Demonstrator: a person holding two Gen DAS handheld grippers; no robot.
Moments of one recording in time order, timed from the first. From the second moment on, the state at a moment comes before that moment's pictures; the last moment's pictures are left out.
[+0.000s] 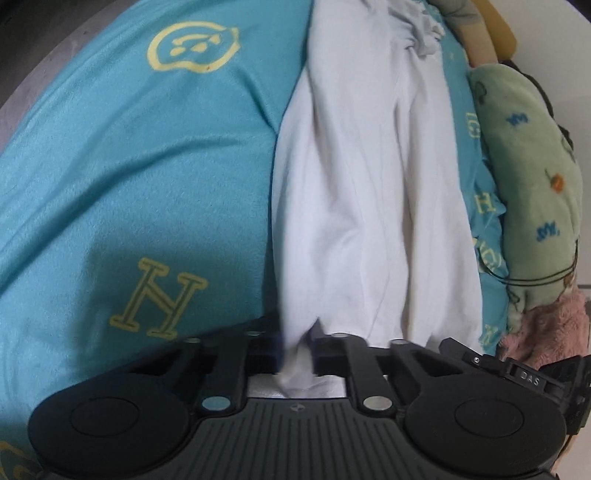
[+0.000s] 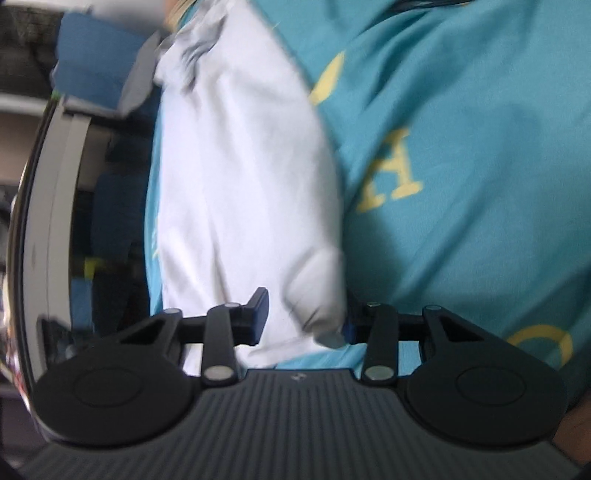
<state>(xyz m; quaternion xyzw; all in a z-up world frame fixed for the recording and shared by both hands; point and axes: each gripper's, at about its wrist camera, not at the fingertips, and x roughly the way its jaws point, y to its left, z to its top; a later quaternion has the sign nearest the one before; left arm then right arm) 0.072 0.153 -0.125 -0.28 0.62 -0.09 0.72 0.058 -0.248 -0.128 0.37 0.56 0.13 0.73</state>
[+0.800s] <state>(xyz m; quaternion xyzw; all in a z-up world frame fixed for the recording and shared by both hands) -0.088 0.196 0.006 -0.44 0.44 -0.17 0.77 -0.074 -0.264 0.026 0.34 0.39 0.22 0.83</state>
